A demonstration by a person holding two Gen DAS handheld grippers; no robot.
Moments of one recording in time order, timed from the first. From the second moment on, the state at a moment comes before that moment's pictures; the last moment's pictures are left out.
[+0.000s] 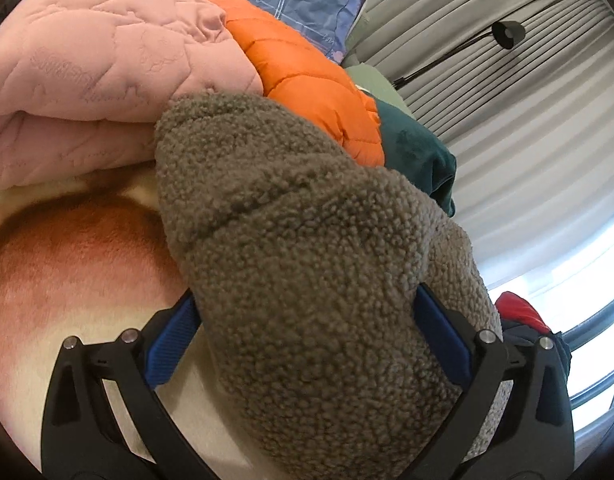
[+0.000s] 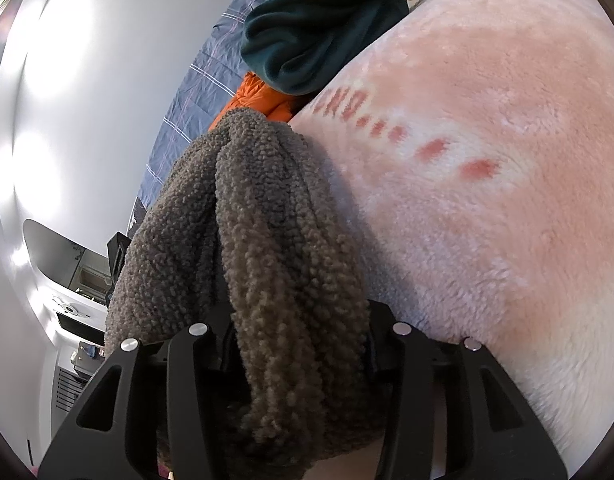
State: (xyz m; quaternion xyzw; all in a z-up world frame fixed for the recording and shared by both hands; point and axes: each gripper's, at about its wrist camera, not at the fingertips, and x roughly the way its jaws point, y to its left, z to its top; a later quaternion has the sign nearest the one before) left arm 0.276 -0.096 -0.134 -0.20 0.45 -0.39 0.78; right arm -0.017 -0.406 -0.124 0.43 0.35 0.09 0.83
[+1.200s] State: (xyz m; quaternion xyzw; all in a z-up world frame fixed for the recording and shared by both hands) left arm 0.107 -0.004 -0.025 -0.21 0.19 -0.43 0.85; right arm -0.103 -0.339 0.000 0.31 0.23 0.22 0.89
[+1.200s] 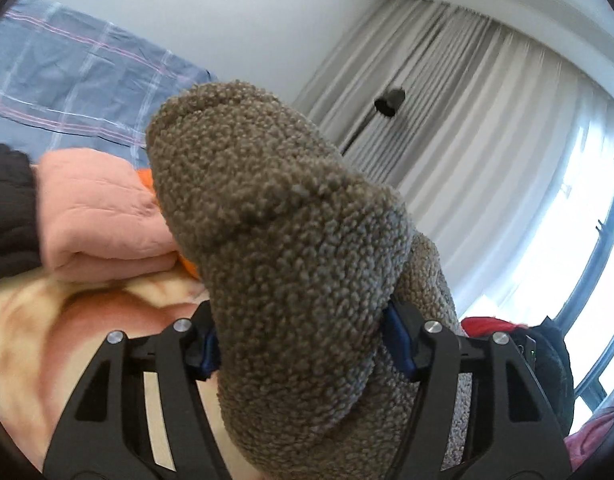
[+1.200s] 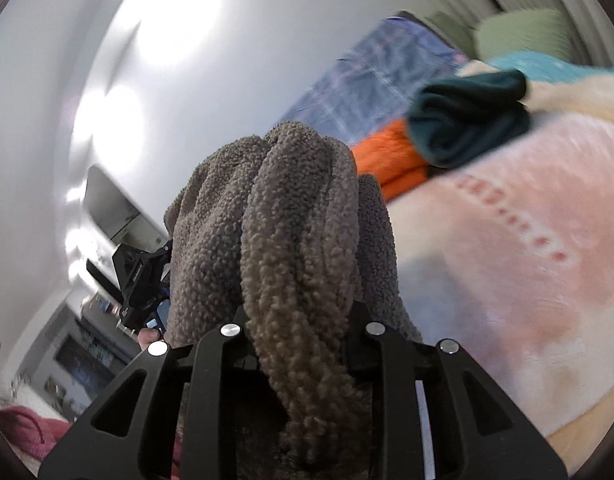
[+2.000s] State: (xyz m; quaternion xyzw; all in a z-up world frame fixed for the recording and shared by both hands) left arm 0.031 0.379 0.033 -0.22 0.12 -0.11 0.96; right arm 0.097 0.055 0.030 0.20 0.38 0.53 0.73
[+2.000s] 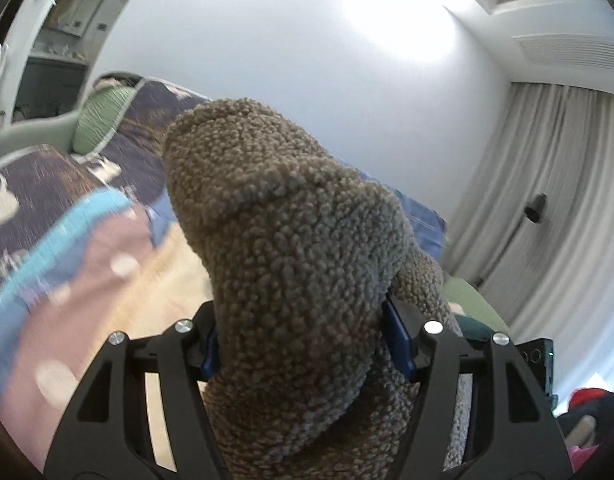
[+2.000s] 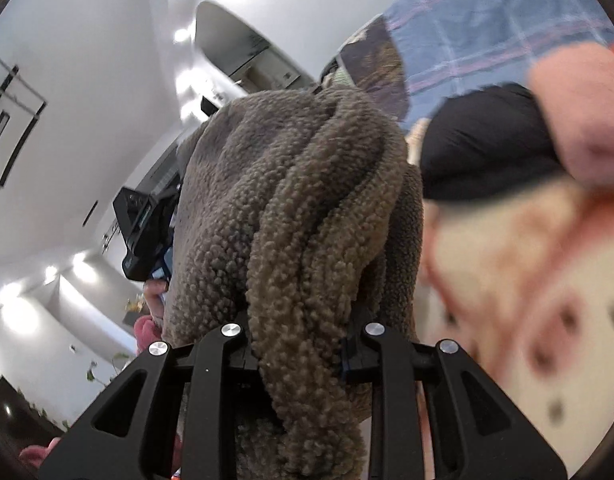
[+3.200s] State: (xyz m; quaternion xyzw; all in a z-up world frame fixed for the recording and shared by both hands) left arm 0.221 0.395 -0.076 -0.10 0.23 0.14 0.96; right arm 0.183 0.135 -0.026 0.03 0.34 0.34 0.88
